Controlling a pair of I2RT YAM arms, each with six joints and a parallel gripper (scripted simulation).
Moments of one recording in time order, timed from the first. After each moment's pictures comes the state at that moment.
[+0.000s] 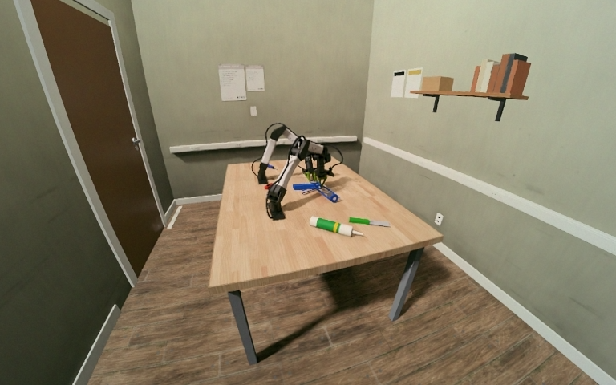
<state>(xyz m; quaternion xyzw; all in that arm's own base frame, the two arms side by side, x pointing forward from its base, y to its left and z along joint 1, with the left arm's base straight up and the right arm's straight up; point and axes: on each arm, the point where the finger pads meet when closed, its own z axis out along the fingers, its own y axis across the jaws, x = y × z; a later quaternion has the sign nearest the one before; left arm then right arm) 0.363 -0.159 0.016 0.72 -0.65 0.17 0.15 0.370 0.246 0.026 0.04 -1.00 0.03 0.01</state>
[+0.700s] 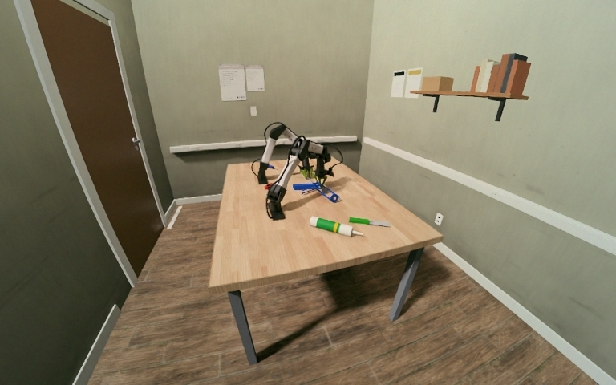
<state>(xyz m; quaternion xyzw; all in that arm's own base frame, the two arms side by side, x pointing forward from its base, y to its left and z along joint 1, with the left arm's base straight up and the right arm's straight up) 0.355 -0.084 0.011 0.73 -0.65 0.16 0.14 0.370 0.246 0.026 0.04 -1.00 0.03 0.01</state>
